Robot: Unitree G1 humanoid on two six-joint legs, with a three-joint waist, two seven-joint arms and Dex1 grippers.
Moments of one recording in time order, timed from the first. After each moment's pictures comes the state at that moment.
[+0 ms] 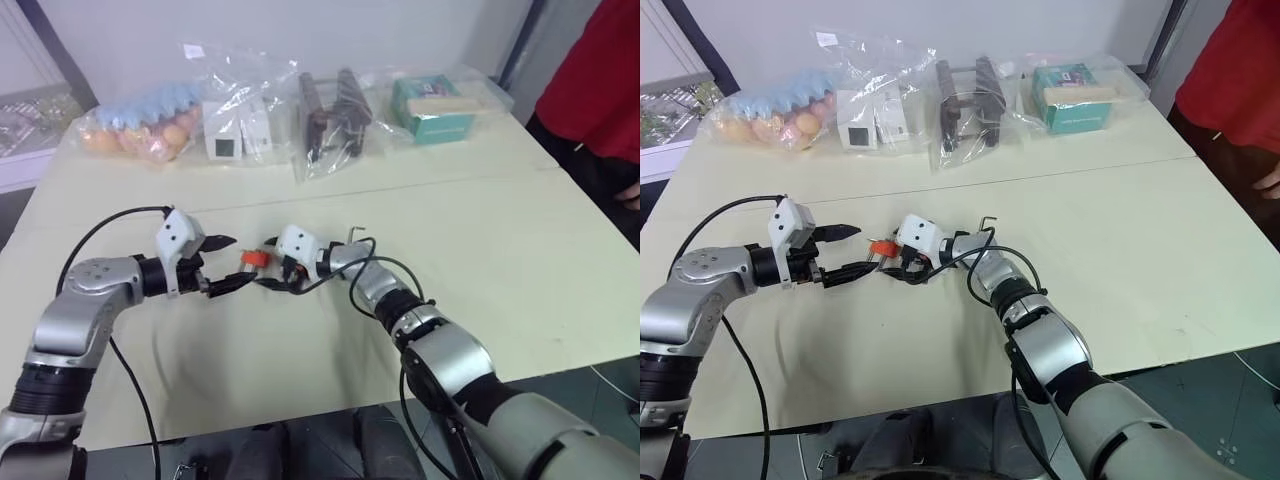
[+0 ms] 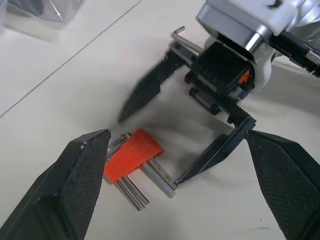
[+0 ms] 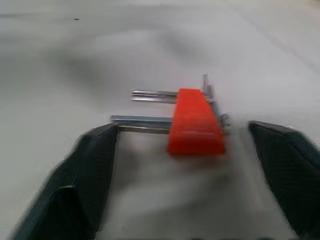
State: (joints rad) left arm -0.30 0.76 0.07 -0.09 -0.44 0.45 -1.00; right arm -1.00 0.06 0.23 1.18 -0.15 -0.30 0.89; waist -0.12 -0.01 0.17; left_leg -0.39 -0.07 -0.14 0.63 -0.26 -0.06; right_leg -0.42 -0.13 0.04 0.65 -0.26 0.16
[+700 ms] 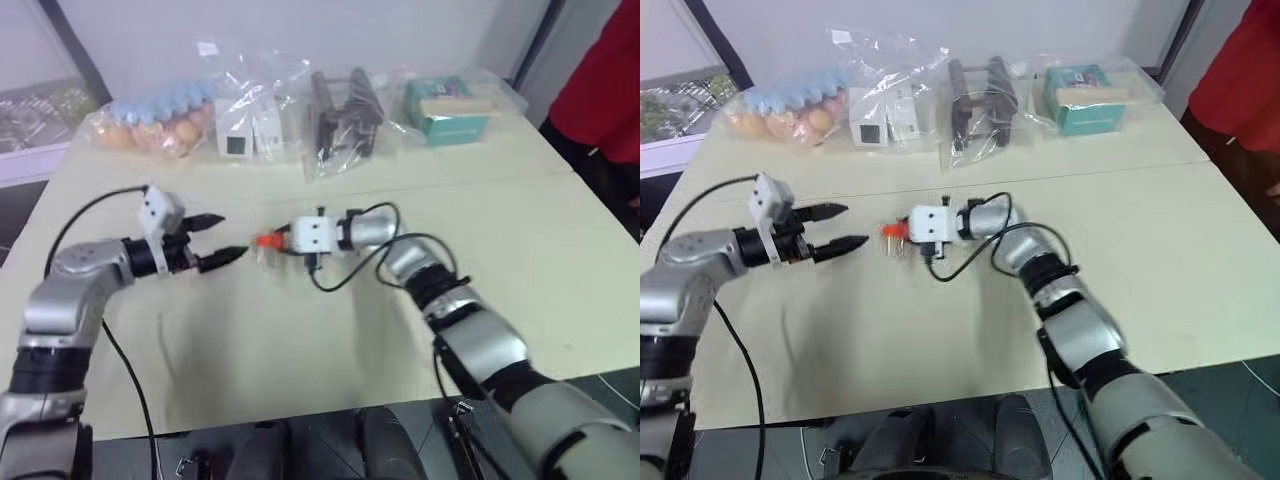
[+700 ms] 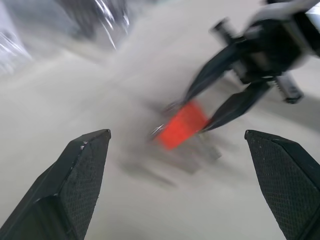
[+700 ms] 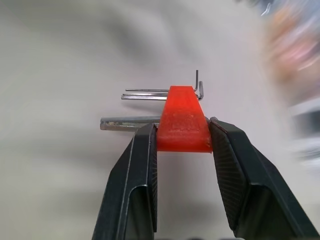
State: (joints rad) left arm -0.54 0.74 0.14 0.12 -0.53 0.51 -1.05; right arm -1.05 -0.30 0.36 0.76 -0.34 -0.65 0.85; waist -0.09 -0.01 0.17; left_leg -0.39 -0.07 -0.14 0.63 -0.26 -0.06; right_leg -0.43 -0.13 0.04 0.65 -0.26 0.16
